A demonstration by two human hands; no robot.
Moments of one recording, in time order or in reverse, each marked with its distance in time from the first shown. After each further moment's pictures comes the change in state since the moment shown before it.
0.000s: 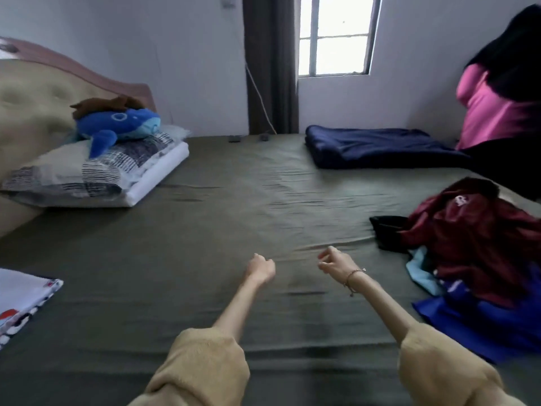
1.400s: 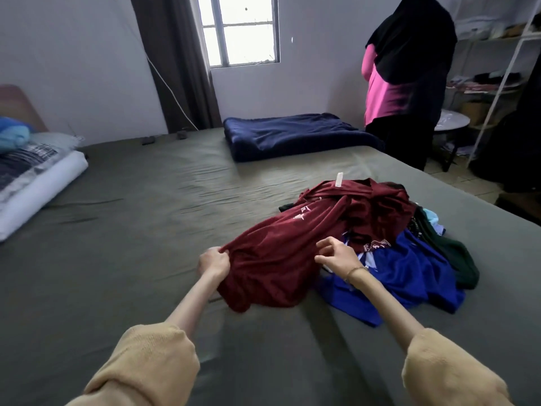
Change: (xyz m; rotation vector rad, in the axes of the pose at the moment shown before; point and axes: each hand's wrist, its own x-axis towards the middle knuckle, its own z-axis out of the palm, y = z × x) left_hand 0.001 0.089 0.104 0.061 0.087 0.158; right_hand -0.055 0.146 -0.131 0.147 0.261 0.131
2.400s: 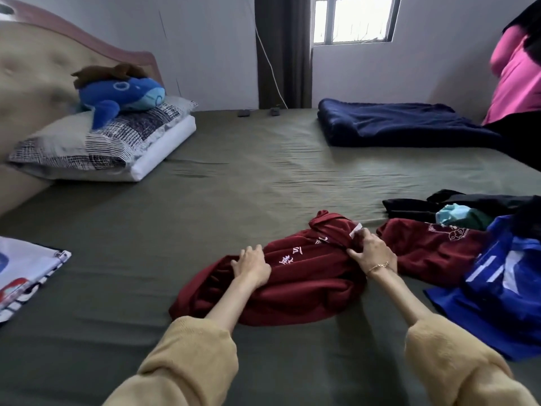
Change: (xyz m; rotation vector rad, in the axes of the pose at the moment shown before) left_hand -0.012 -0.129 -0.083 0.467 -0.044 0.011; right_hand 0.019 -0.075 0.141 -0.592 0.090 -0.103
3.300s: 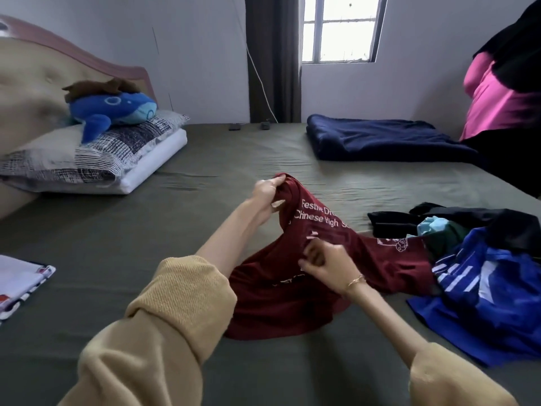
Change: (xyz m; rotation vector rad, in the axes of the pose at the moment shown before) left_hand 0.020 0.095 -0.133 -1.484 -0.145 0.061; right_hand -0.046 -0.048 -0.036 0.522 -0.021 -0.478
